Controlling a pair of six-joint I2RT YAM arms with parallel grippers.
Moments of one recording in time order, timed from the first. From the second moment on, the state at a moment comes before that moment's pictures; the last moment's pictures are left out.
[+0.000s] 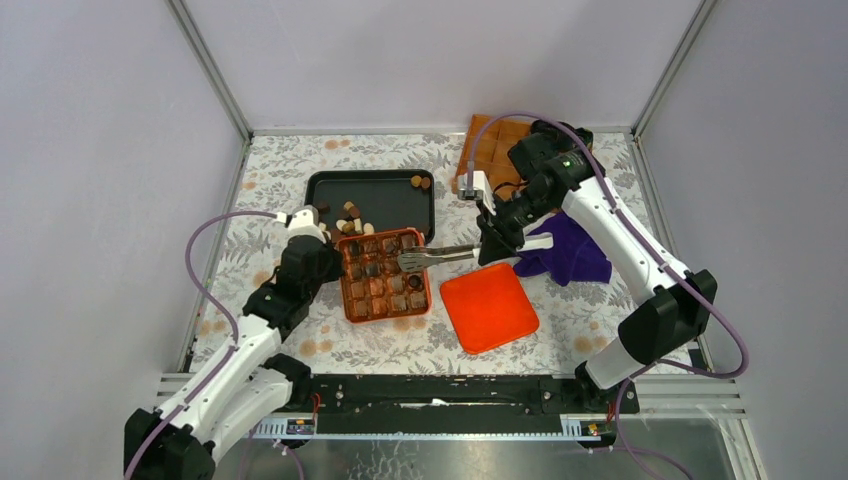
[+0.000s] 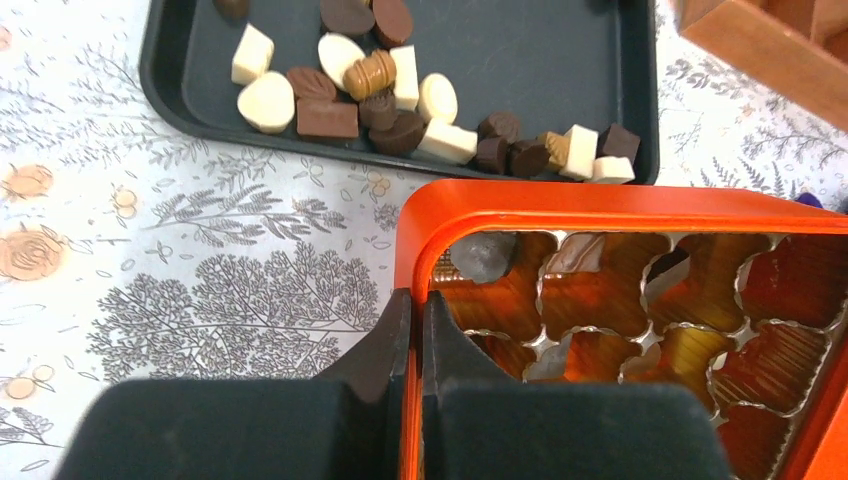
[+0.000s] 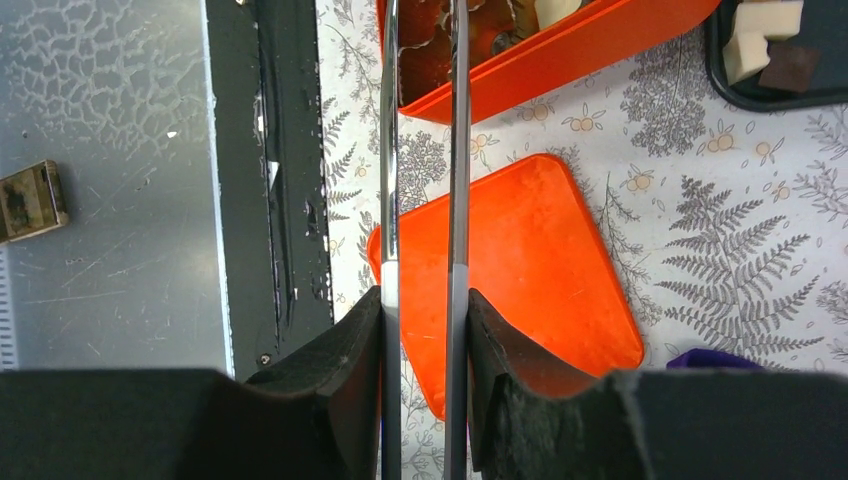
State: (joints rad) left arm -0.38 0.82 0.52 -0.26 -0.23 -0.51; right arm 0.47 1.58 1.59 -1.31 -0.82 -0.81
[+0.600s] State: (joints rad) left arm -0.40 0.99 0.57 -0.30 -0.30 -0.49; right arm 0.69 1.55 1.55 -1.24 -0.58 -0.82
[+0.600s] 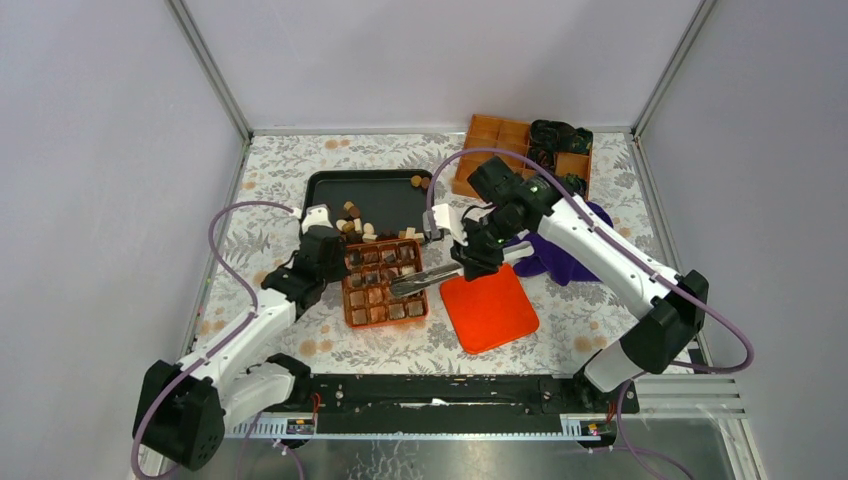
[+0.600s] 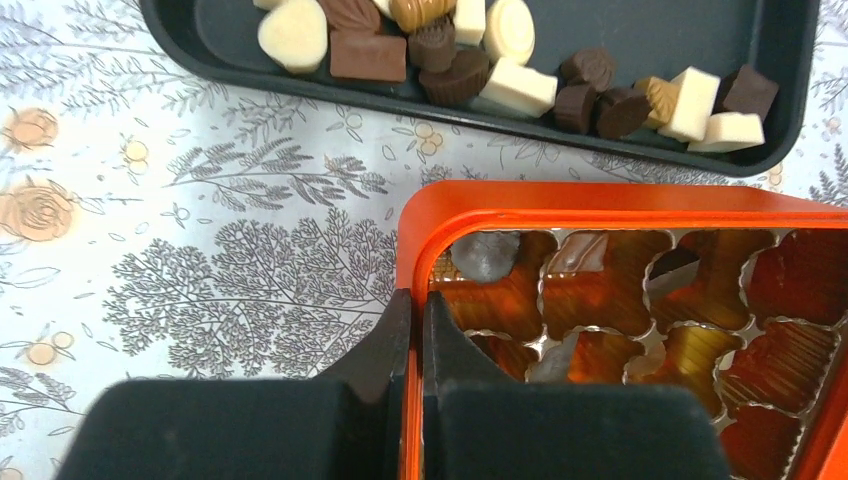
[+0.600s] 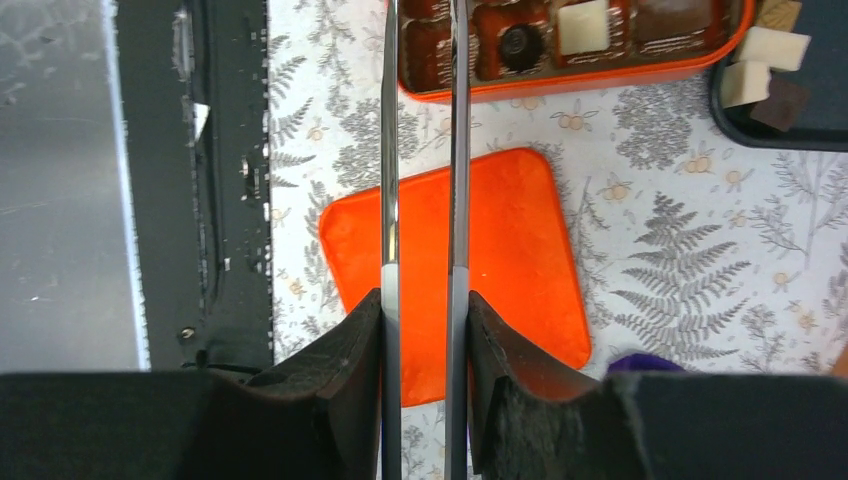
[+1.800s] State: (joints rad) left arm -0.40 1.11 0.58 -0.30 -0.22 -0.59; right arm 0.77 1.69 1.50 -1.10 -0.41 -0.74
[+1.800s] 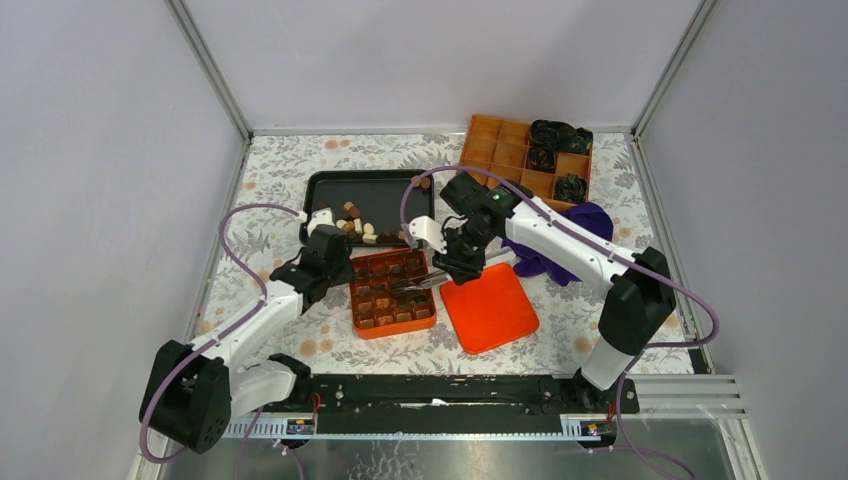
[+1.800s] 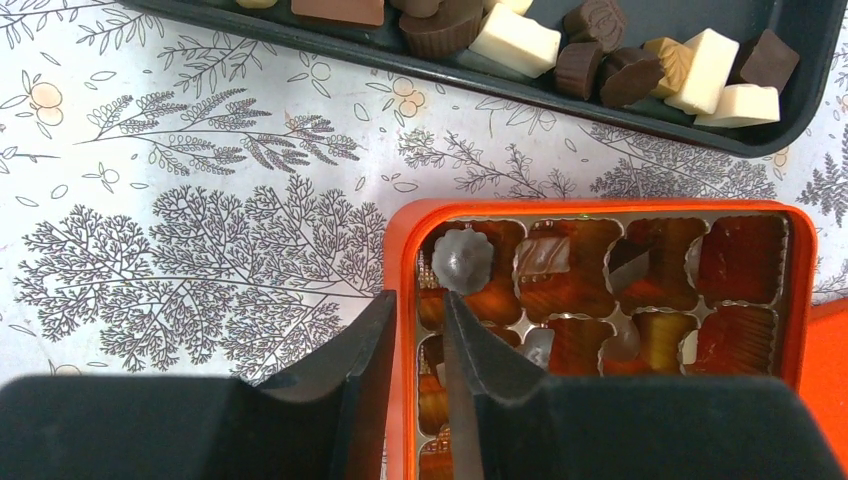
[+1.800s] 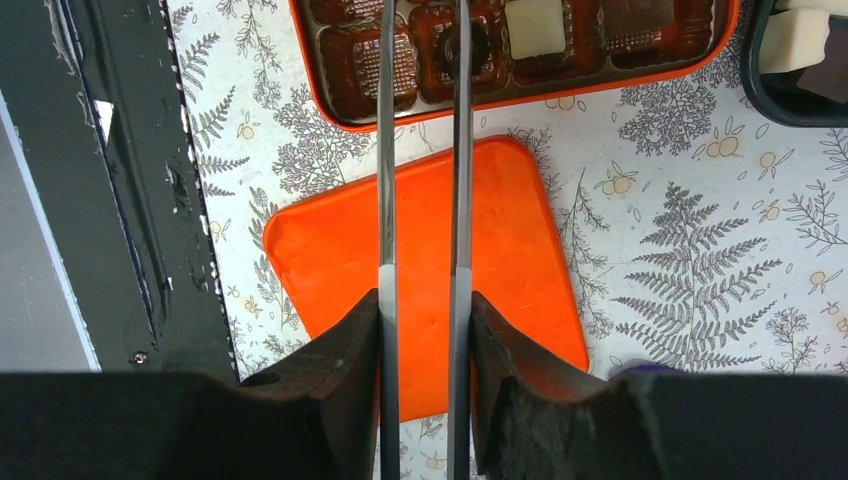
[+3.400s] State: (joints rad) left arm -0.36 0.79 0.63 -0.27 -0.23 -0.69; right arm 0.51 2.11 1.98 -0.94 -0.42 -0.46
